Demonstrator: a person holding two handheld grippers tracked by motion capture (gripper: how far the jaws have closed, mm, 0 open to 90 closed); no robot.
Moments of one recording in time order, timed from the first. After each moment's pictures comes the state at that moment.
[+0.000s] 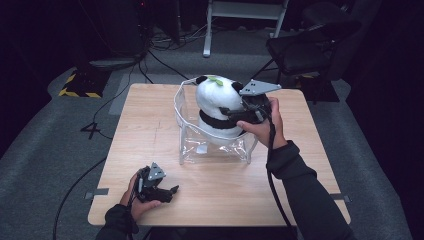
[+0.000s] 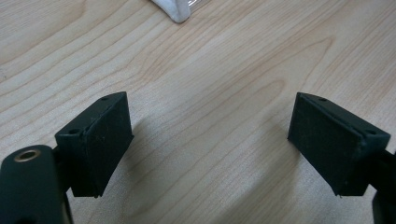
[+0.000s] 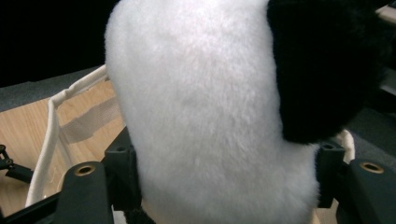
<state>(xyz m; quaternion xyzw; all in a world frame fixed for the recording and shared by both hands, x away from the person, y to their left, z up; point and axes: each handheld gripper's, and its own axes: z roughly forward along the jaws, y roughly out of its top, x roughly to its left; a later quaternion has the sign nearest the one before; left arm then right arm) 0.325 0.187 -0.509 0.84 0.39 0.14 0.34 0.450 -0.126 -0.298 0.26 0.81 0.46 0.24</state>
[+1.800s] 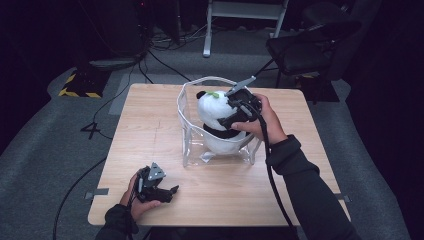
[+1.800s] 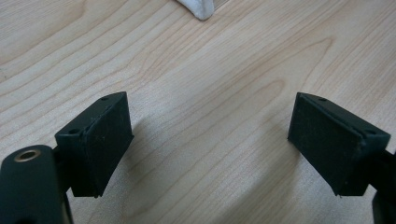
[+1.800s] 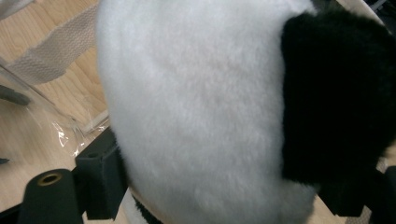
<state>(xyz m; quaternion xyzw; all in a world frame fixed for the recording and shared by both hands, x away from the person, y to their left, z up) 0.325 0.187 -0.509 0.84 0.39 0.14 0.34 0.472 -0.103 -0.308 0.28 0.90 0.29 0.18</state>
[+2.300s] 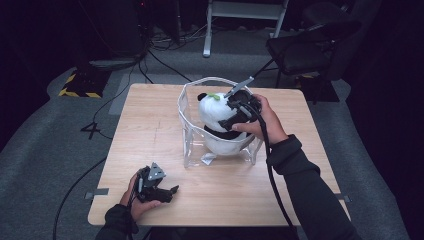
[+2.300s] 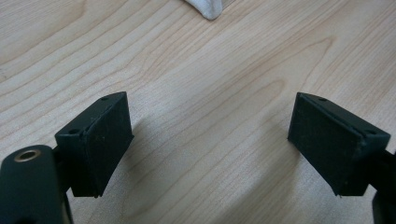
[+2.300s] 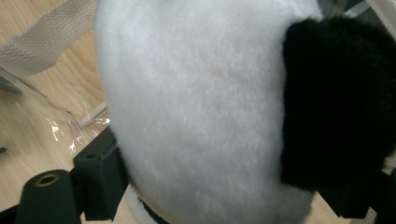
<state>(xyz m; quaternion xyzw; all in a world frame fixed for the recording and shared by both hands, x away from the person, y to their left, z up) 0.325 0.187 -0.509 0.84 0.39 0.14 0.34 0.473 -0.103 -0.311 0.29 0.90 0.27 0.18</state>
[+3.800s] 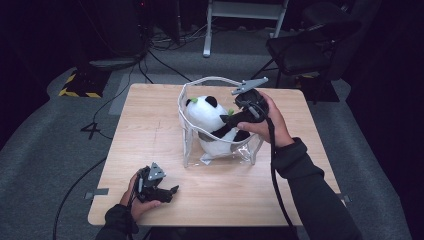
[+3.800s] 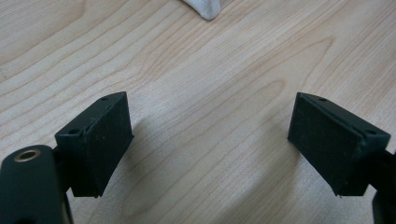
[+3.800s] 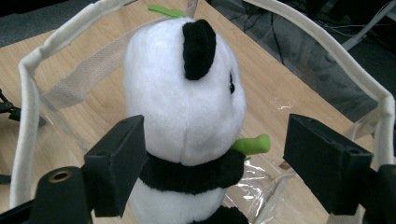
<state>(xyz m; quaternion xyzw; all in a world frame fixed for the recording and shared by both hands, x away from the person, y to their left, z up) 0.325 0.187 -0.509 0.84 0.39 0.14 0.34 0.456 -0.117 -0.295 0.28 0.87 0.35 0.20</state>
